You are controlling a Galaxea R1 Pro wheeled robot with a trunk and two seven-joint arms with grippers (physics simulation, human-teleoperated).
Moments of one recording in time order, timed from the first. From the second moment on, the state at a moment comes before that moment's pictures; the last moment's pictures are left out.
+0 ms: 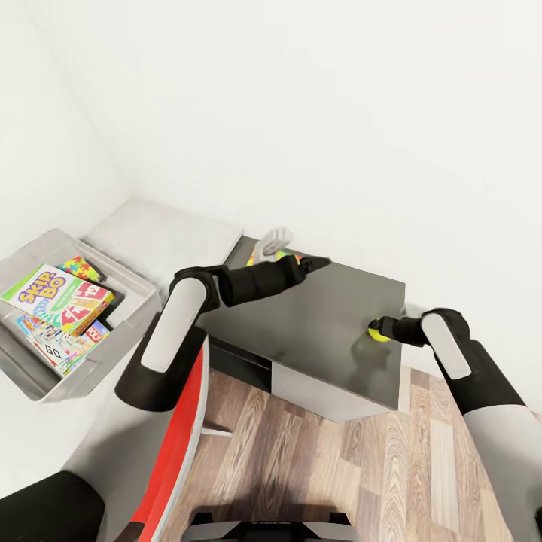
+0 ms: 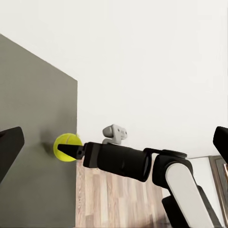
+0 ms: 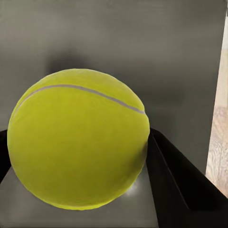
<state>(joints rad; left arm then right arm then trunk) -0.95 -0.14 -0.39 -1.55 1.30 0.87 0.41 -0.85 -0.27 0.10 -1.14 -0.83 0.96 -0.45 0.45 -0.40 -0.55</state>
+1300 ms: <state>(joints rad) -0.96 -0.06 -0.21 -1.61 1.50 0.90 0.50 -0.89 -0.45 0.03 -1.61 -1.10 1.05 -0.44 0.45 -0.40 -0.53</state>
